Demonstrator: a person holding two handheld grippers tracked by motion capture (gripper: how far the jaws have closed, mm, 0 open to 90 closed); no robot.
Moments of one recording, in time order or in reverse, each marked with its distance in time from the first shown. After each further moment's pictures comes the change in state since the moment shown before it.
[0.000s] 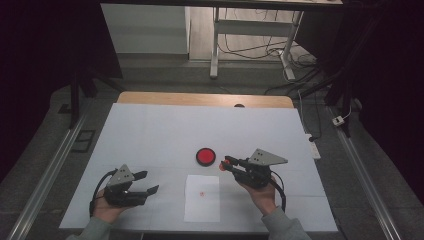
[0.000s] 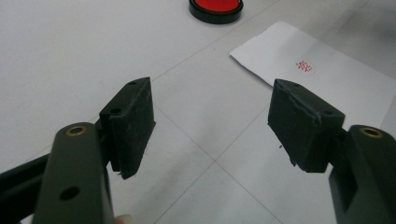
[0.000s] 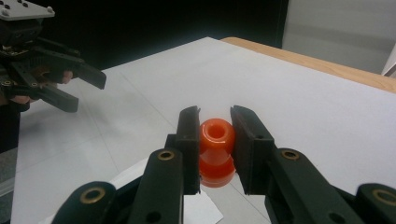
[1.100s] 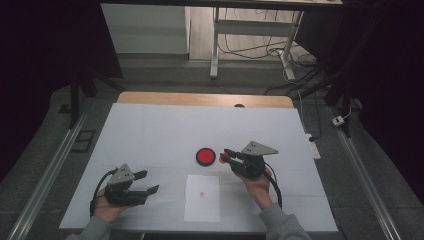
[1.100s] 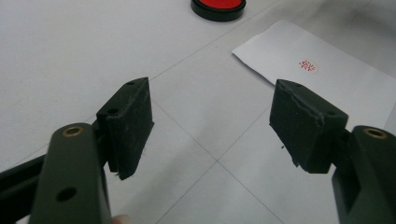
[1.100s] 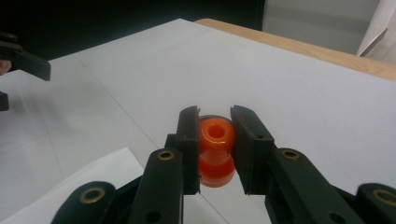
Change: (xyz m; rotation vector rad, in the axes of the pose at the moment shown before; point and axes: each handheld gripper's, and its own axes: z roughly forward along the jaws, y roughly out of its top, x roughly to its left) left arm 0.003 0.000 0.002 0.005 -0.004 -0.014; right arm -0.025 -0.006 0.031 0.067 -0.087 0.012
